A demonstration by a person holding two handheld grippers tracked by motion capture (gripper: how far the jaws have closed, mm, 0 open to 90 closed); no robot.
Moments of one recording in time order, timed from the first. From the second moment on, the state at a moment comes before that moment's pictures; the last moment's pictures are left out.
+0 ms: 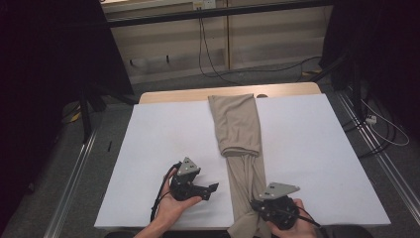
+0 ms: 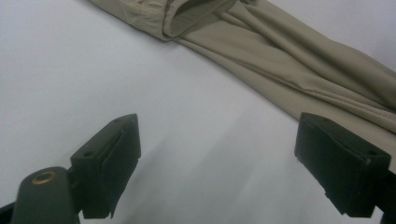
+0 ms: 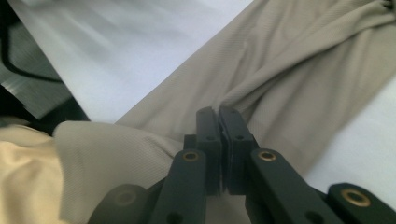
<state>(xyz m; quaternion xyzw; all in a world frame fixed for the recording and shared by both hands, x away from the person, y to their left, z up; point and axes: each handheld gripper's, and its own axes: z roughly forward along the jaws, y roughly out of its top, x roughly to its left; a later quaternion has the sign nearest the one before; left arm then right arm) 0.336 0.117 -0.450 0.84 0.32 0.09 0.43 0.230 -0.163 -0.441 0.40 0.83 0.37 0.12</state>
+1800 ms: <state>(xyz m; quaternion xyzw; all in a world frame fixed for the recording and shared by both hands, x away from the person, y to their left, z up) 0.298 0.084 -0.440 0.87 0.22 0.01 0.44 0.220 -0.157 -0.449 0.36 0.84 0.41 0.05</state>
